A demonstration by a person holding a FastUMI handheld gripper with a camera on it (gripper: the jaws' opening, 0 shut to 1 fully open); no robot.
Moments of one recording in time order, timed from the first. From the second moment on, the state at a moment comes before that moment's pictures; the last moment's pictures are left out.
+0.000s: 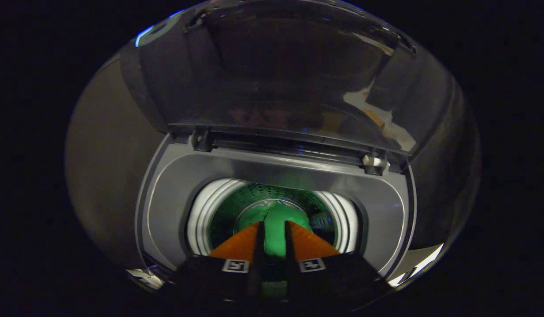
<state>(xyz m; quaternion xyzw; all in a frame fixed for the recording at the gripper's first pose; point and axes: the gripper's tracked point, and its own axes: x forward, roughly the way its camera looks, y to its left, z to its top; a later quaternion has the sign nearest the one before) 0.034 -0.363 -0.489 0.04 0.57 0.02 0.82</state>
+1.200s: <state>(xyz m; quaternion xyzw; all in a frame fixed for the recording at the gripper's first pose) 0.088 -0.362 -0.338 0.07 0.47 0.05 0.88</state>
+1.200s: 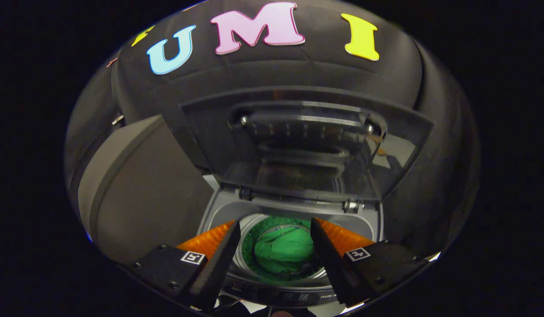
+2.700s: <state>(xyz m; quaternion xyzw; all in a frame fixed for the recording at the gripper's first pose) 0.249 -0.396 -0.282 0.10 0.33 0.02 0.94</state>
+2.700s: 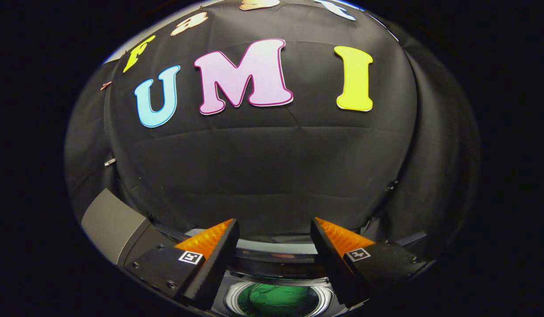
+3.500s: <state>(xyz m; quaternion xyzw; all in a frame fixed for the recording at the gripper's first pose) 0.242 -0.399 -0.285 0.08 0.34 0.01 0.94</state>
